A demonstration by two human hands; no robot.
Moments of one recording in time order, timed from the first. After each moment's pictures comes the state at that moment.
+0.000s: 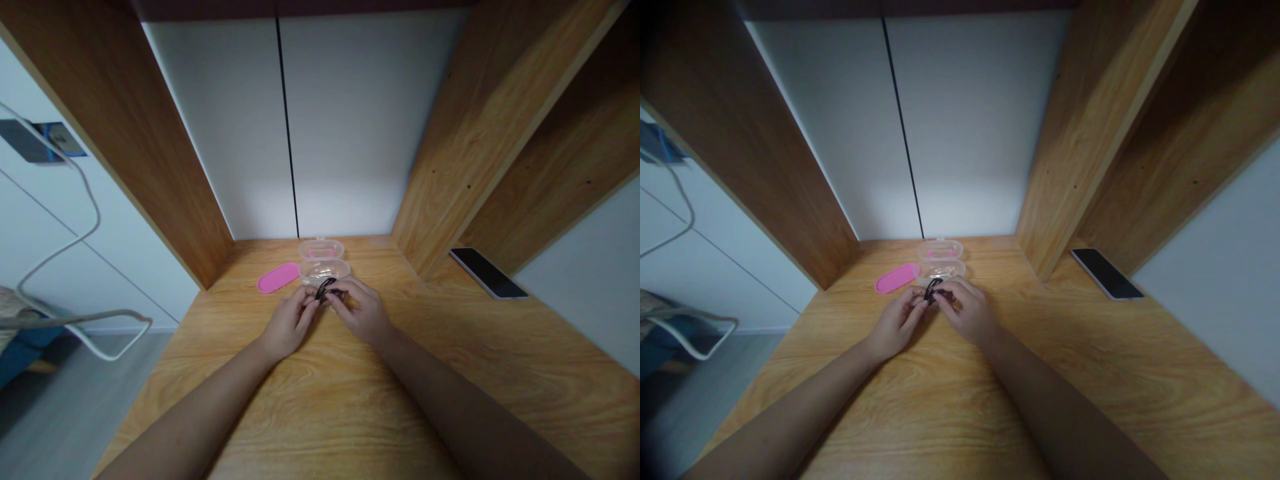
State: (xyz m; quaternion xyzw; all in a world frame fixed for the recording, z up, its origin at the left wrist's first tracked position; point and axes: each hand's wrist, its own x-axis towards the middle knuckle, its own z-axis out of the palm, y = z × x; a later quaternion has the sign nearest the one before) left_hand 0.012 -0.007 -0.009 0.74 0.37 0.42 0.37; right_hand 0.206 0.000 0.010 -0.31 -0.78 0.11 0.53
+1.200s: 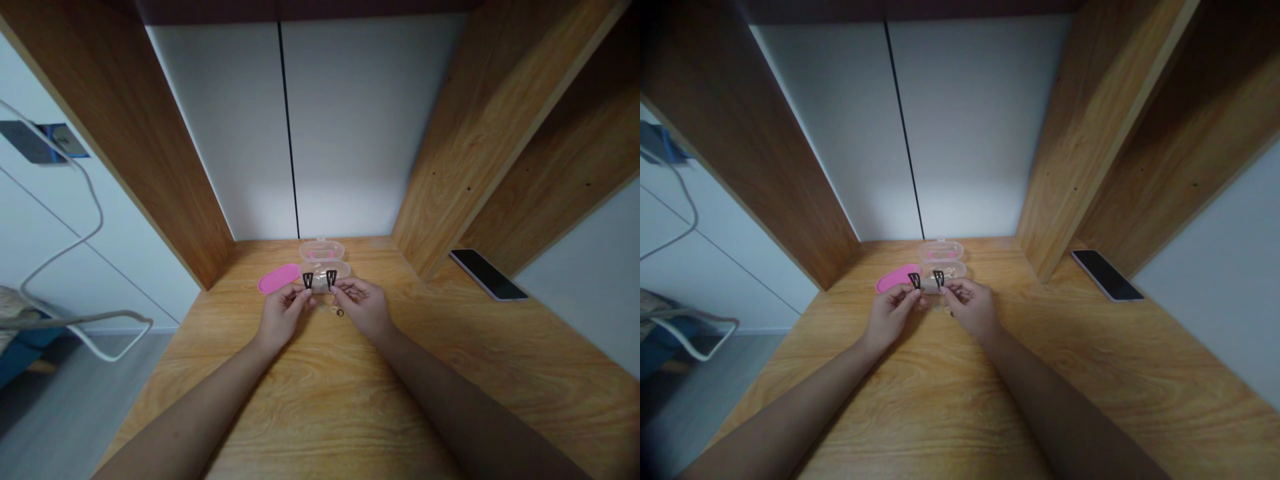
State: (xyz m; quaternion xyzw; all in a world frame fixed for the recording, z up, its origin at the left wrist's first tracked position) left_hand 0.011 -0.001 0.002 0.60 0.42 0.53 0.43; right_hand 0.198 0.008 -0.007 -0.42 -0.60 0.34 0.59
